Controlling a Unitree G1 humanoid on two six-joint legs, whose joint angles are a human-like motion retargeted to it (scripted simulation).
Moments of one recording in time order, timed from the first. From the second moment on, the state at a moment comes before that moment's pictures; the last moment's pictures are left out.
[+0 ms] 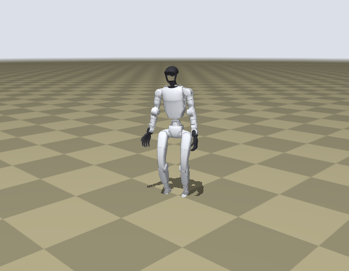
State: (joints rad) left arm -0.12 0.16 -0.14 1.46 -0.20 -0.17 0.00; right arm -0.11 -0.26 -0.12 1.52 0.60 -0.15 -0.13; waist -0.09 0.05 0.10; left_leg -0.11 -0.07 0.01 0.50 -0.51 0.06; right_leg -0.17 -0.02 -0.07 0.59 -0.38 0.08
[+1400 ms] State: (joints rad) left arm -0.21 0.18 -0.09 1.46 -0.15 -0.16 0.07; right arm -0.02 -0.26 -0.10 1.54 0.46 -0.17 -0.19; waist -0.11 -0.05 0.10; left_leg 0.06 -0.25 -0.08 0.44 -0.63 0.20; right_leg -0.58 -0.26 -0.20 1.07 -0.34 0.07
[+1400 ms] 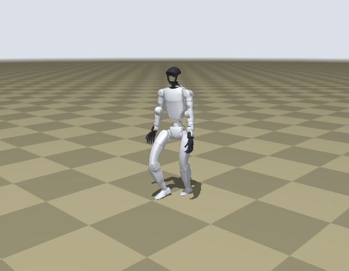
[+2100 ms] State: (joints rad) left arm -0.17 0.17 -0.06 1.50 -0.32 -0.14 -0.01; right arm 0.00 -0.24 0.03 1.39 0.48 -0.16 -0.09; waist -0.12 -0.14 0.08; left_leg -0.31 -0.37 -0.09 0.76 -0.48 0.15; right_leg -0.04 0.01 0.13 1.16 -0.10 0.26
